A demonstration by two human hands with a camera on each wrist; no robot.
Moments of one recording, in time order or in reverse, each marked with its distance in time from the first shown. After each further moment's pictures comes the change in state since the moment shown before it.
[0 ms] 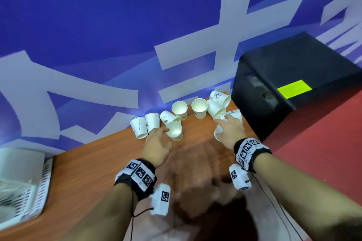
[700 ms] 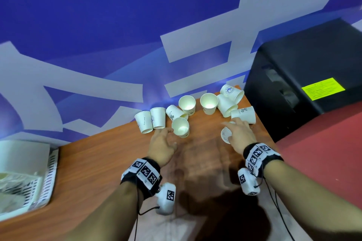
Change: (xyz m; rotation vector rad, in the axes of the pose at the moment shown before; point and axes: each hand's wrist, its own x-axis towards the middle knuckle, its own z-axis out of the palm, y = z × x) left_hand 0.021 -0.024 0.018 0.005 -0.045 -0.124; right_hand 0.023 0.014 0.027 -0.032 -0.089 -0.066
